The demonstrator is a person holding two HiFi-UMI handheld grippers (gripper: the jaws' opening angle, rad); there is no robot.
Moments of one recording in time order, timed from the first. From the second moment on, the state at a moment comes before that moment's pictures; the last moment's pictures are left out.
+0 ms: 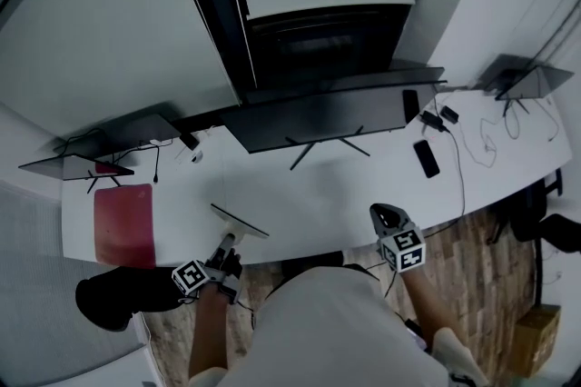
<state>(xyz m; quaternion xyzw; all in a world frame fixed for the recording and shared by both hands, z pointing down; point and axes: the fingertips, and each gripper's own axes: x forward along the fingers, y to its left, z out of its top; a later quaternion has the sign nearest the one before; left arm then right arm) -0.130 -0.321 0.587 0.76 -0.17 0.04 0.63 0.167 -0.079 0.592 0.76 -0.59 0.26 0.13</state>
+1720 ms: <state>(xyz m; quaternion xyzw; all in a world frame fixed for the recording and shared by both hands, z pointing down) 0.004 -0.272 0.598 0.76 -0.06 0.15 0.63 0.195 -0.020 0.616 0.79 -0.52 0.28 0.13</state>
